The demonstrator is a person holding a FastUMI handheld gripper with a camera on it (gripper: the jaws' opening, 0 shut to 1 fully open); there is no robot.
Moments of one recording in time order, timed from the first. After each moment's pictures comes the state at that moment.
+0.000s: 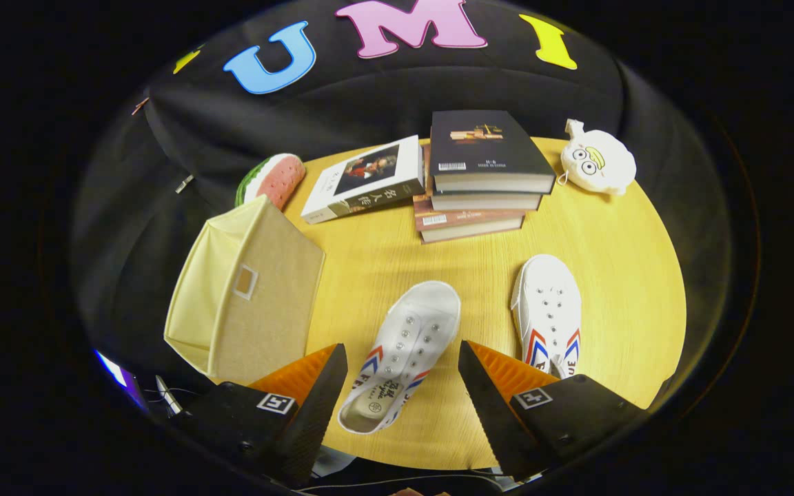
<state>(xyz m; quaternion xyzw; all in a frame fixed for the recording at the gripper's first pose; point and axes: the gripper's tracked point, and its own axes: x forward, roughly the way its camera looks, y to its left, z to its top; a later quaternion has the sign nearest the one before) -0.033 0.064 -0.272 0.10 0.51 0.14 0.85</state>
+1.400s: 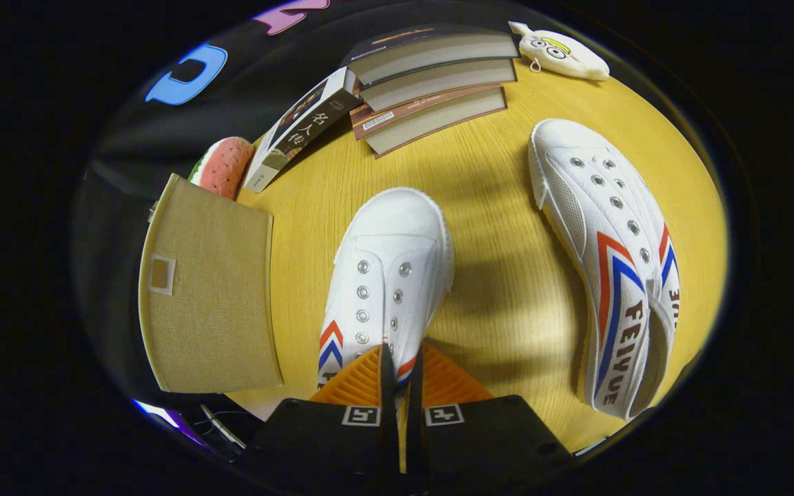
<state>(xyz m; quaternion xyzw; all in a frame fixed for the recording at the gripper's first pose) -0.059 0.079 -0.372 0.23 0.60 0.10 0.76</state>
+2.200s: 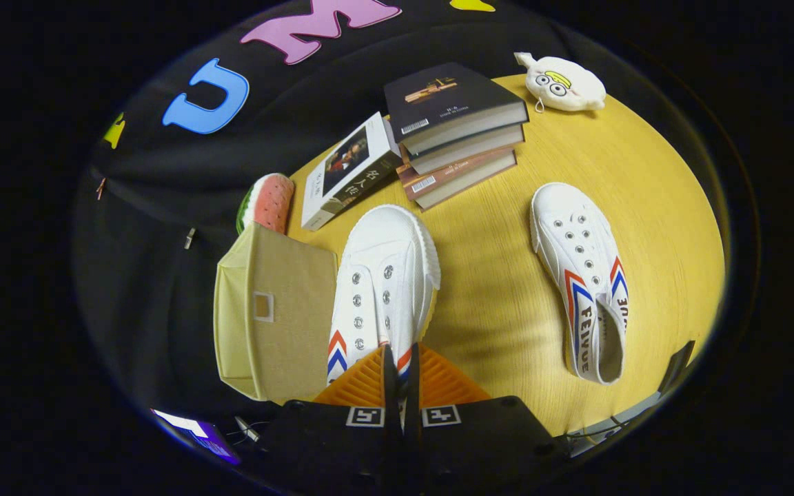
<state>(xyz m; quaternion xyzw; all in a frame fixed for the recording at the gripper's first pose) -0.040 0.087 -0.235 0.27 0.53 0.11 0.79</state>
